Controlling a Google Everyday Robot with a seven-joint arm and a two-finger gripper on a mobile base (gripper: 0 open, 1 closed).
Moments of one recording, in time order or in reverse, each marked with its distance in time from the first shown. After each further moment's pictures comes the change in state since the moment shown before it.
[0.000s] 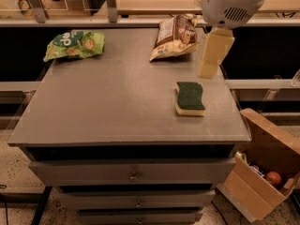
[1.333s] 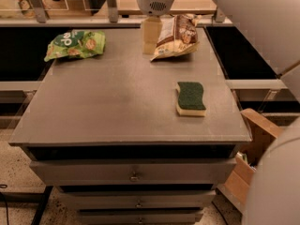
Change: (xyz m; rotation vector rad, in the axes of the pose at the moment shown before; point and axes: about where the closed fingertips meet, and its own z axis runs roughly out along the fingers) arm -0.103 -0.112 0.109 0.030 -0.058 -0.130
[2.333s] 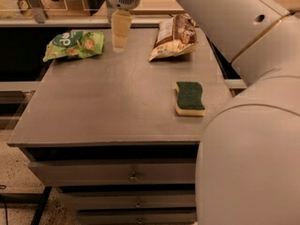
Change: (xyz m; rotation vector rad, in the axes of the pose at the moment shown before) arm -0.071 -0.029 0.023 0.004 -0.062 0.020
